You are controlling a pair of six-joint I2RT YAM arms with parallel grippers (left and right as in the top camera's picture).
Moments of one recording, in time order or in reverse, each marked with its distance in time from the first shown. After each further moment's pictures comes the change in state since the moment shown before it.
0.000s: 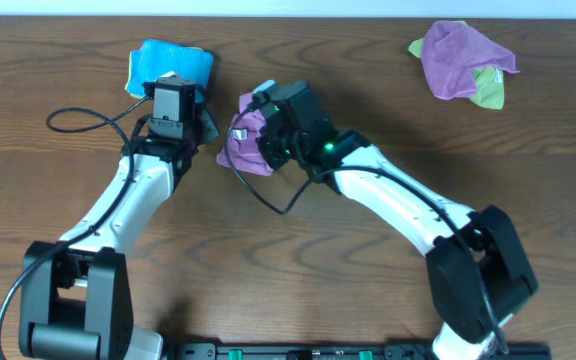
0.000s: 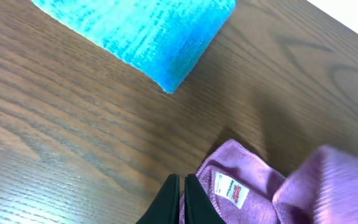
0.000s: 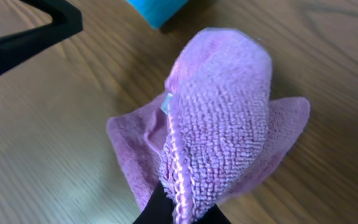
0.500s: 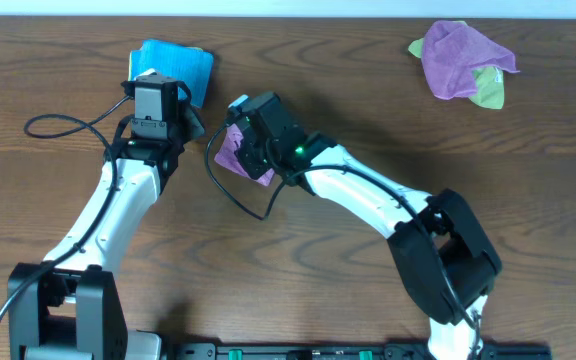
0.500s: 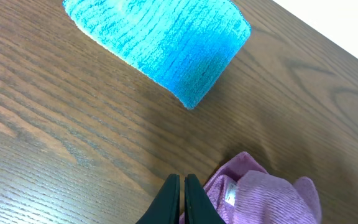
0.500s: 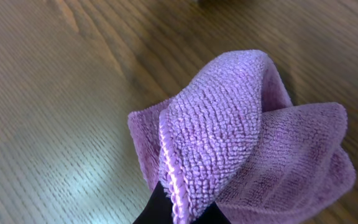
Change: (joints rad) left arm 0.048 -0.063 0.000 -0.039 -0.011 0.000; right arm 0.069 0.135 0.065 0.008 0.007 -0.001
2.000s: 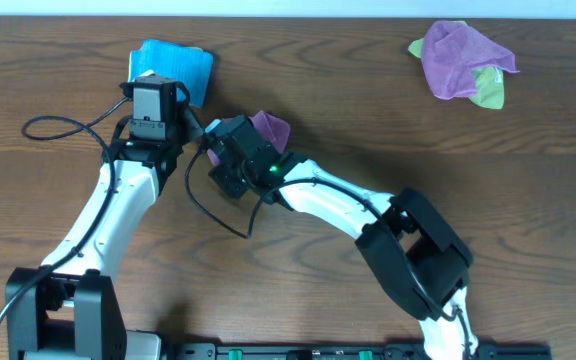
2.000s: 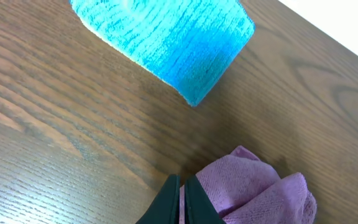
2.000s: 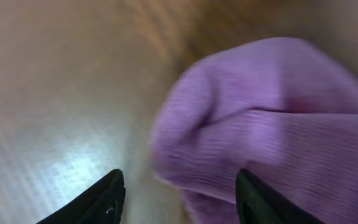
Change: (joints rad) left arm 0.003 -0.015 0.000 -0.026 0.001 -0.003; right arm 0.087 0.073 0.008 0.049 0.060 -0.016
